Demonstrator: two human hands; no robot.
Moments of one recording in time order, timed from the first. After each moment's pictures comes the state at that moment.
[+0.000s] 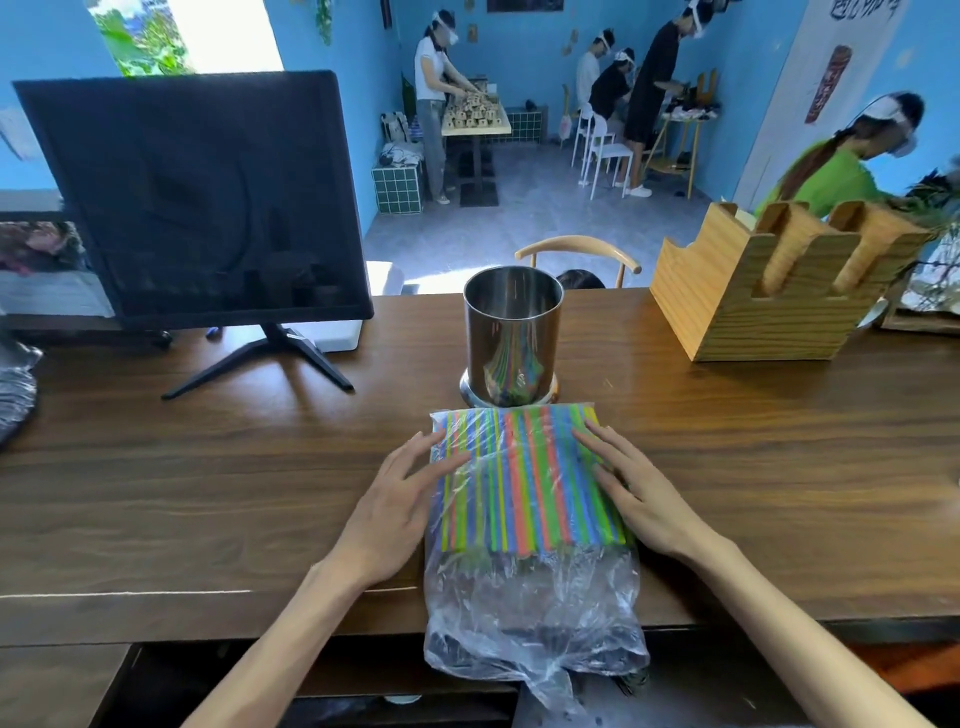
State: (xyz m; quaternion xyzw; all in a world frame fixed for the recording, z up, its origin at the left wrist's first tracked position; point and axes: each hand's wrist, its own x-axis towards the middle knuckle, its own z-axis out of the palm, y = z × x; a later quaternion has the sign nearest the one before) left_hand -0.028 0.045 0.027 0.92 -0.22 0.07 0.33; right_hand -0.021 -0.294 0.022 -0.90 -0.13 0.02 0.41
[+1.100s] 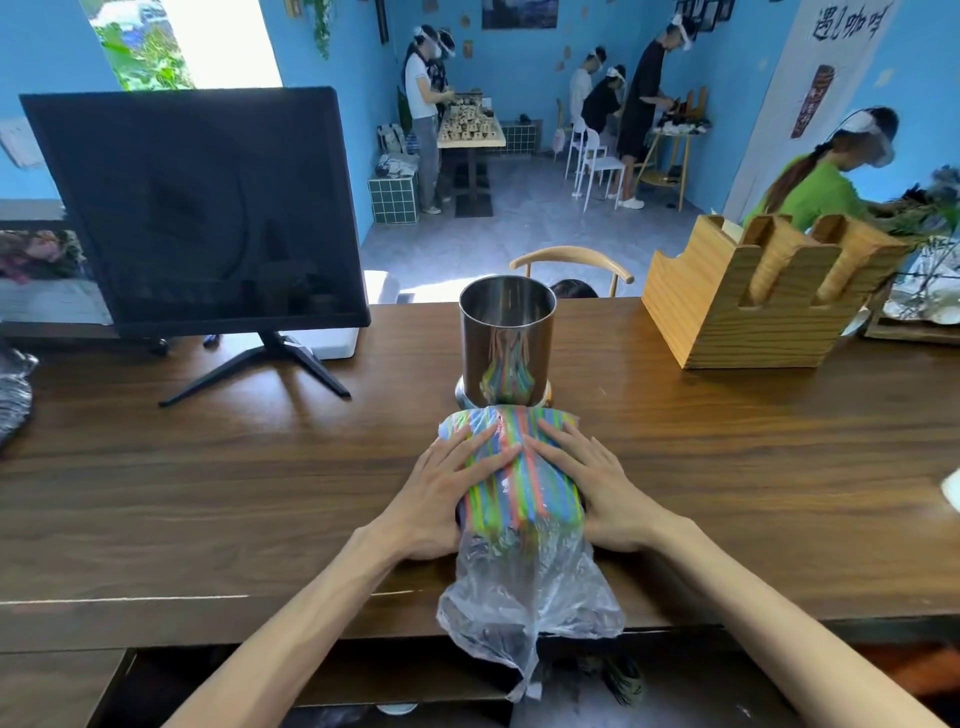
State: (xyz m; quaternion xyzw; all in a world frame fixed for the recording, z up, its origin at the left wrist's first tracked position) left_hand -0.001 0.010 0.034 0.92 -0.34 0.00 0.20; right_hand -0.005 -0.273 0.025 -0.93 -0.27 0.04 0.24
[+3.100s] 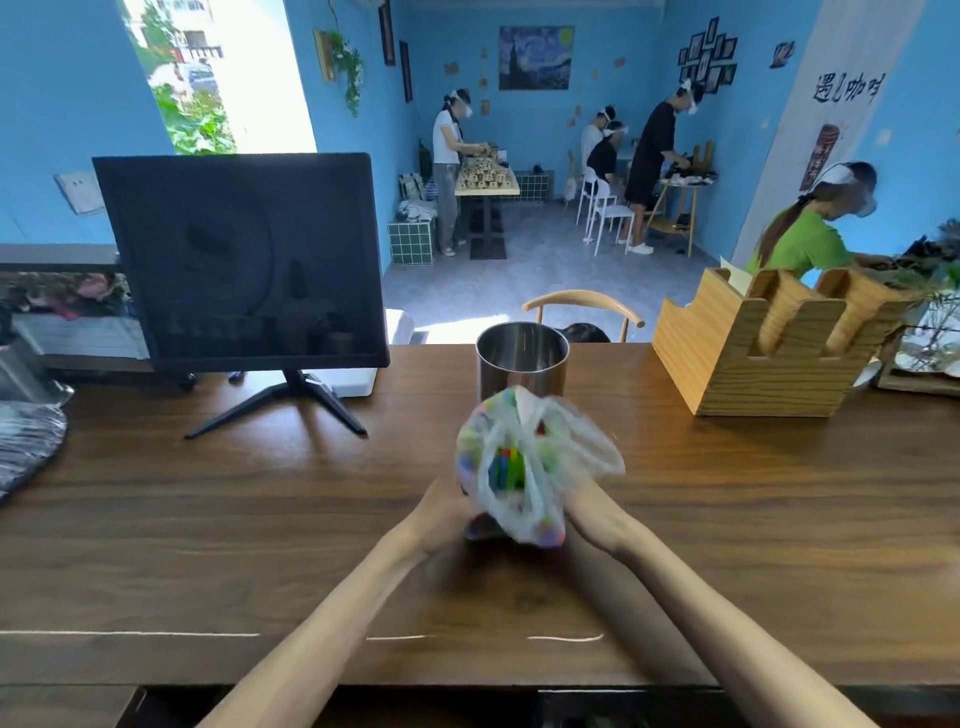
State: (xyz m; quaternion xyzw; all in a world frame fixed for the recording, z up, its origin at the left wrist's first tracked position) left_hand 0.012 -0.009 0.067 0.74 -0.14 -0.07 0.65; right_hand -0.001 -0.216 0.083 -0.78 -0.21 0.06 0.58
